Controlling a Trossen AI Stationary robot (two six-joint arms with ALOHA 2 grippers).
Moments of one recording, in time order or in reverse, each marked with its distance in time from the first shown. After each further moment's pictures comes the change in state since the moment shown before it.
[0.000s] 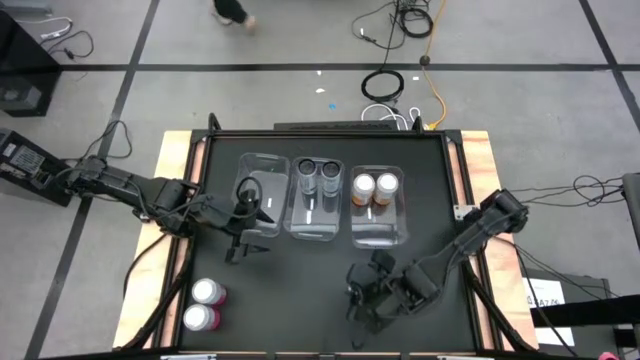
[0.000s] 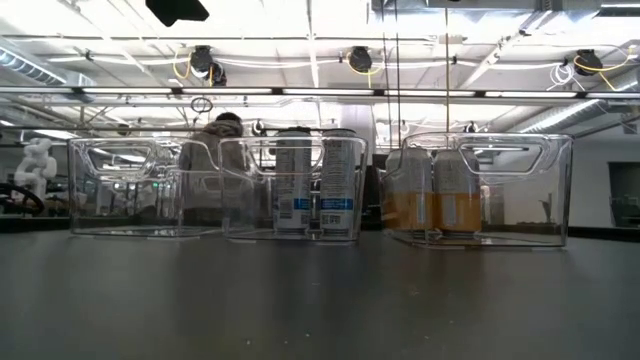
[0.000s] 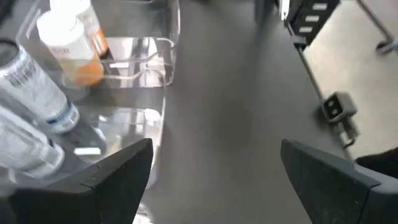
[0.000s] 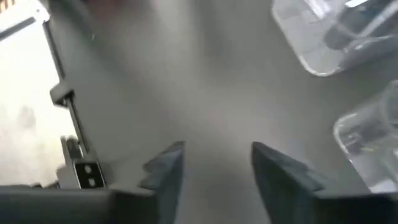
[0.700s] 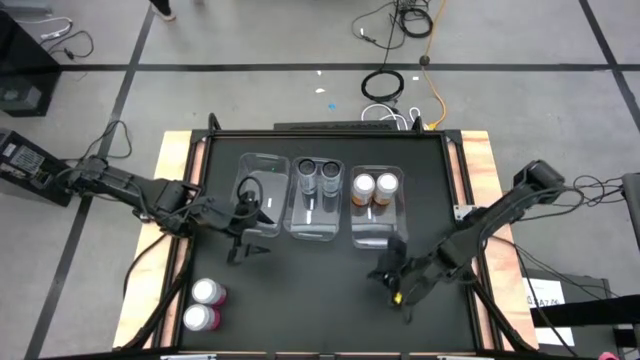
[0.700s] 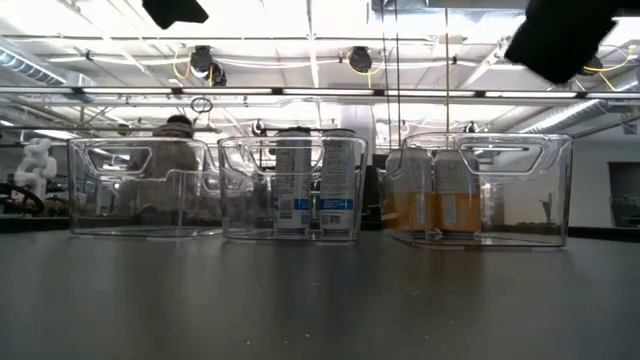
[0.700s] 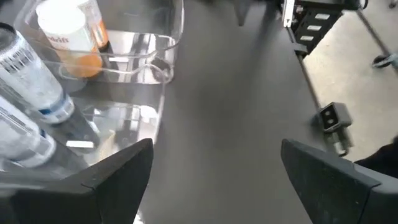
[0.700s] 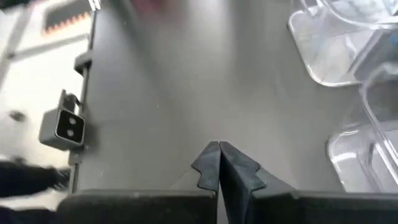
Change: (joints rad) left arm -0.017 0.010 -0.001 0.009 -0.014 -0.083; right arm 0.024 -0.424 -0.756 0.651 0.003 -0.306
